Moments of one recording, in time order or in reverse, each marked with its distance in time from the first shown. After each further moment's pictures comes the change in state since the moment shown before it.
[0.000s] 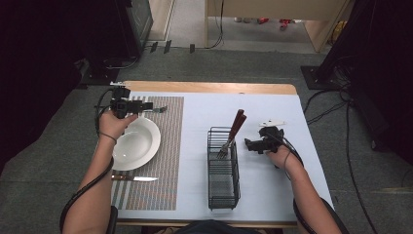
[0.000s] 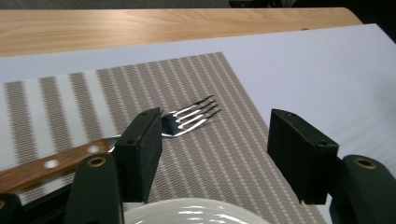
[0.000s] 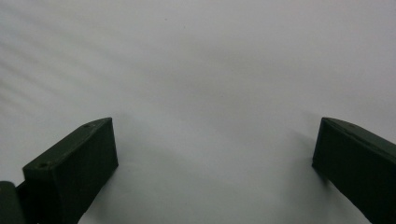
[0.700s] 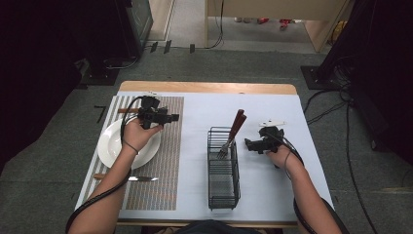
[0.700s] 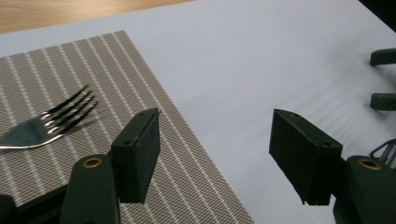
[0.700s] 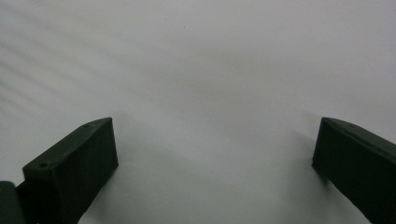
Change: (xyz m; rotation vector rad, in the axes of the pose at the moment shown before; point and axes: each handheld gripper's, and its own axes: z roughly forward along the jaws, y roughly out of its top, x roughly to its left) left arm -0.081 -0.018 0.037 0.059 -0.066 0.137; right arm 0.000 0.000 0.000 0.000 -0.001 0.001
